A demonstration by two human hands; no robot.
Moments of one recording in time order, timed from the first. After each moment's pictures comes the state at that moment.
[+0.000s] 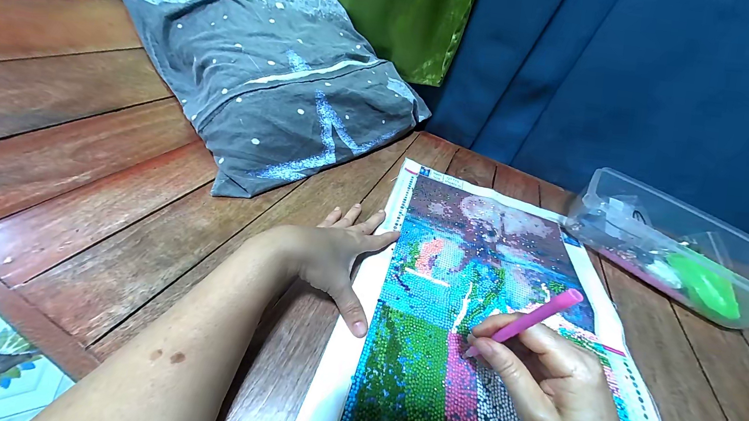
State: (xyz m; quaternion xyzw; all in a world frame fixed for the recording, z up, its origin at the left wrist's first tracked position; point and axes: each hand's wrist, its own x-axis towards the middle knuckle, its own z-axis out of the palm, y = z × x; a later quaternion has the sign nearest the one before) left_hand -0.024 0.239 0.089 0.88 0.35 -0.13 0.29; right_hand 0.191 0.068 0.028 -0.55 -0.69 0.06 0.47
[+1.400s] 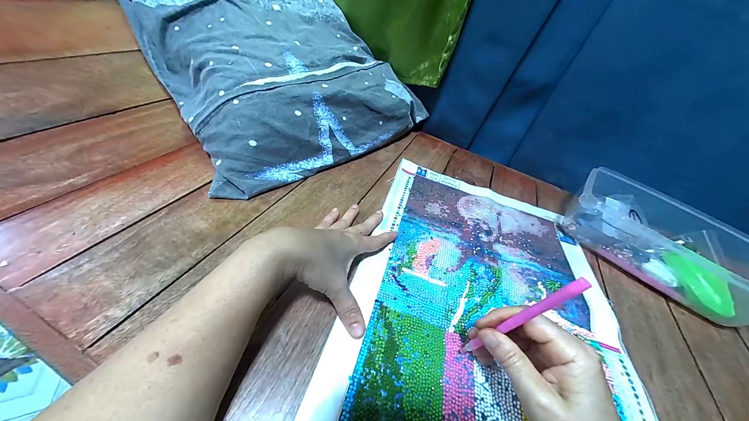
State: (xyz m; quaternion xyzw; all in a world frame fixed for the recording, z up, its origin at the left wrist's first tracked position) left_hand -0.025 0.241 0.087 0.88 0.35 -0.12 0.30; right_hand 0.192 0.069 0.029 -0.55 -0.63 0.15 0.52
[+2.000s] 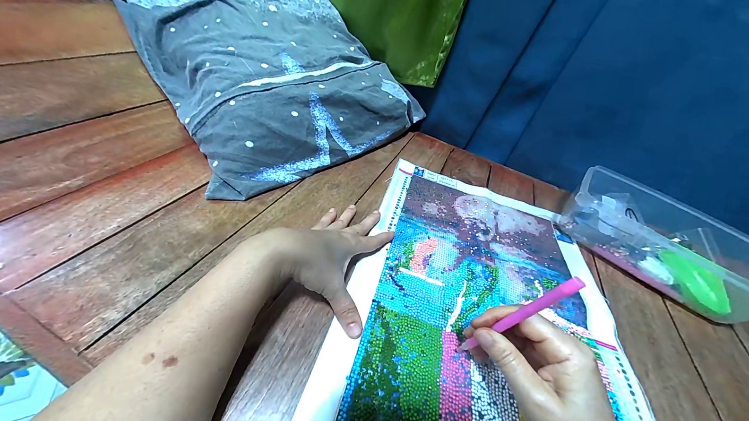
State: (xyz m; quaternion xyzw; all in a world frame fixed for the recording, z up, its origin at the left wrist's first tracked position) left_hand -0.024 0.241 0.086 0.88 0.35 -0.13 0.29; right_hand 0.192 0.069 0.029 -0.55 -0.63 0.15 0.52
